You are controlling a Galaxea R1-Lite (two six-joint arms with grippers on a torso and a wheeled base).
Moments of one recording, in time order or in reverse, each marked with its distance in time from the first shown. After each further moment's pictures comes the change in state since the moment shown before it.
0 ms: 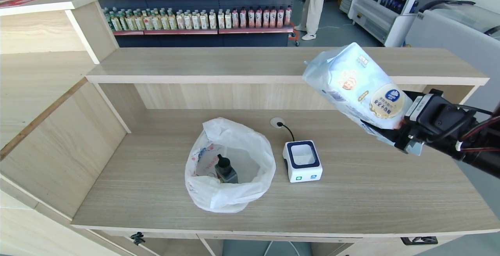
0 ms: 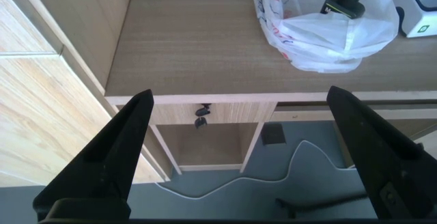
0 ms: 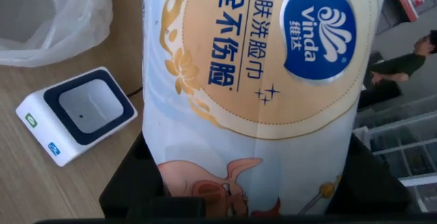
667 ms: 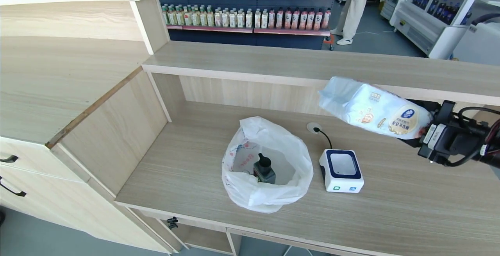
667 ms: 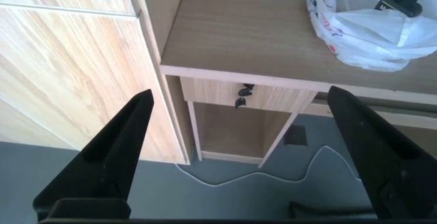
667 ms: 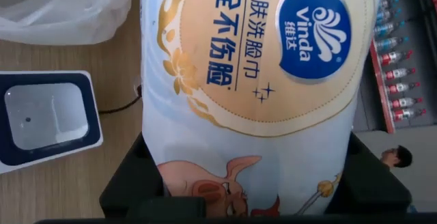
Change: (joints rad) left arm -0.001 0.000 0.000 0.000 0.000 0.000; right arm -0.297 0.119 -0.019 -0.007 0.361 -0.357
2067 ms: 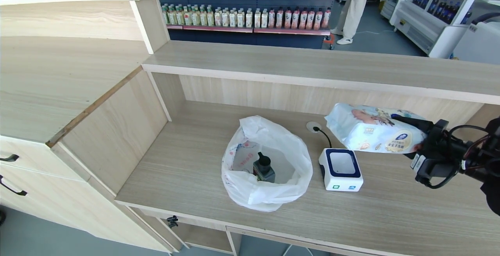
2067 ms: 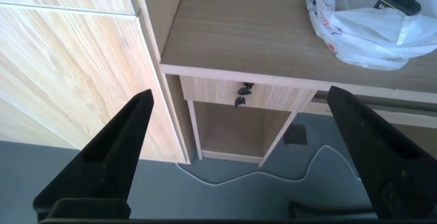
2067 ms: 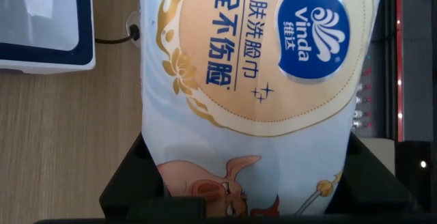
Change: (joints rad) left arm 0.001 0.000 0.000 0.000 0.000 0.000; right arm -0.116 0.269 0.059 -0.357 0.066 -0.243
